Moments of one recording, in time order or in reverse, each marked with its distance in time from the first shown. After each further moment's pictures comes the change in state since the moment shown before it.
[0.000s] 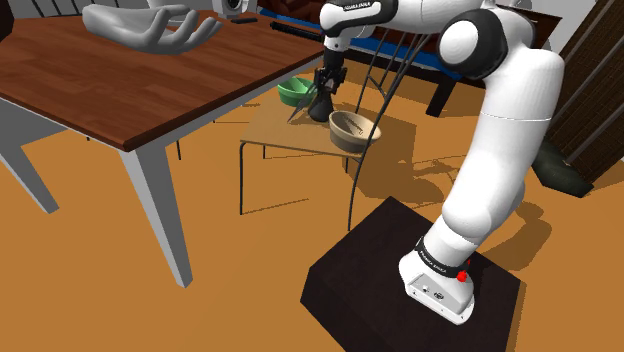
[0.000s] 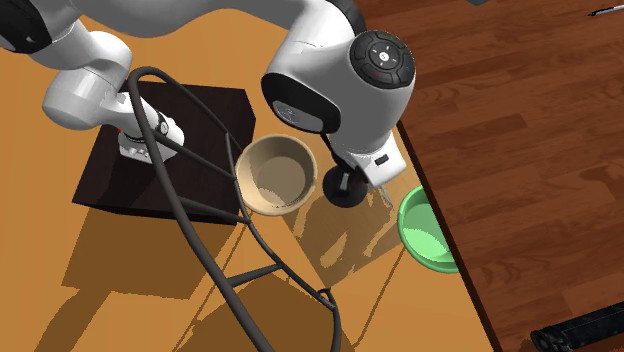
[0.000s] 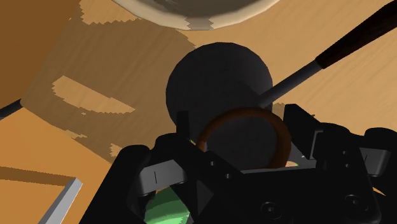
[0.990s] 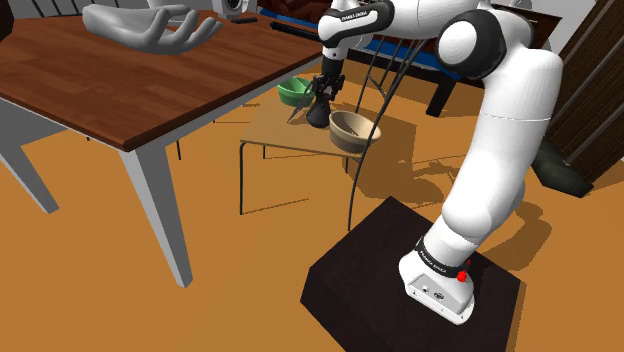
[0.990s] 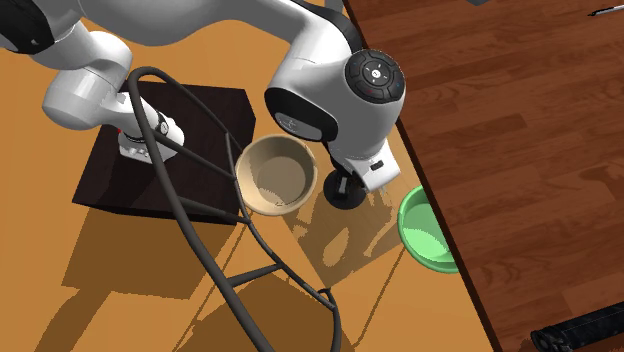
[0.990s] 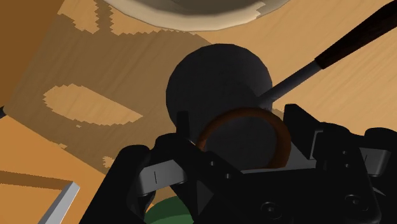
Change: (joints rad) arm 0.003 0.007 0.001 -0.063 0.000 0.078 0.005
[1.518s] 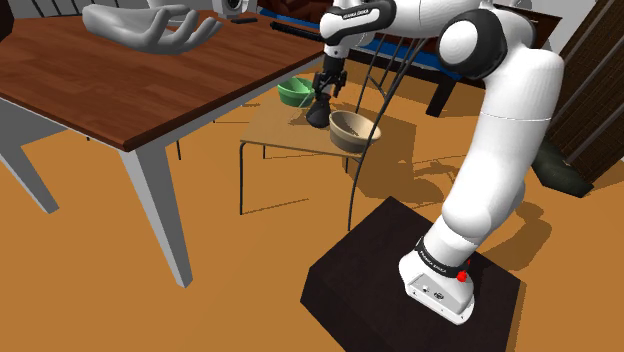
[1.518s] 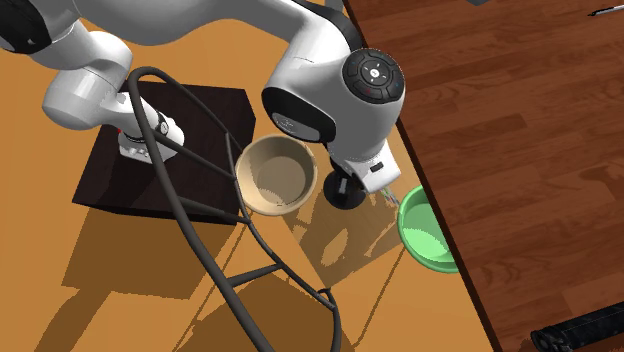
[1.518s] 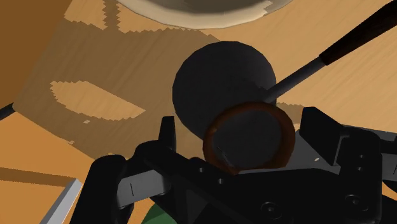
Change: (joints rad) arm -0.007 -0.006 -0.003 0.007 0.001 -0.005 -0.007
